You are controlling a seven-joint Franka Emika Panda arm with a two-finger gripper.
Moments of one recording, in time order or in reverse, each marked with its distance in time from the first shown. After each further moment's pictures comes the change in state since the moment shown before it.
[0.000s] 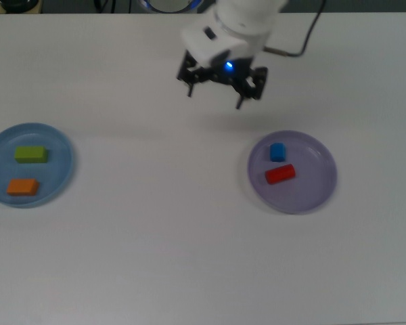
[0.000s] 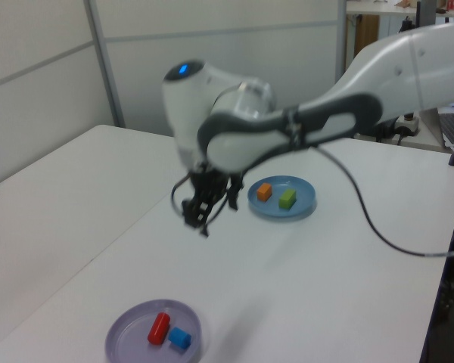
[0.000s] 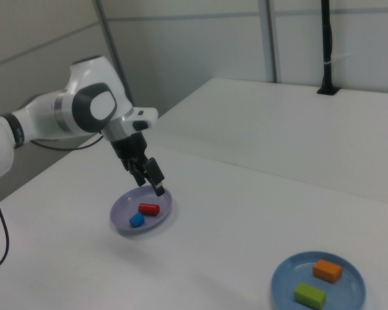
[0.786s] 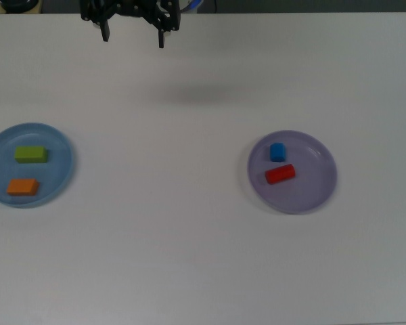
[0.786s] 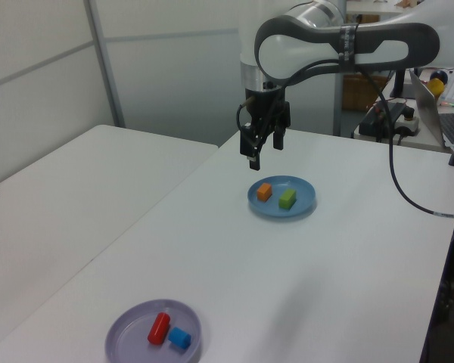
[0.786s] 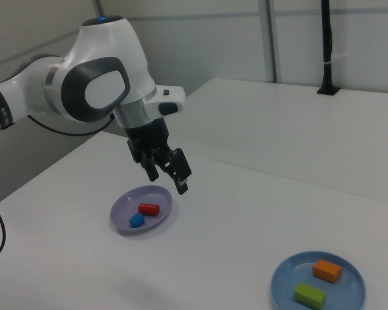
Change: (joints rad) arm -0.089 -0.209 -0.169 -0.061 0.126 -0.083 -0.384
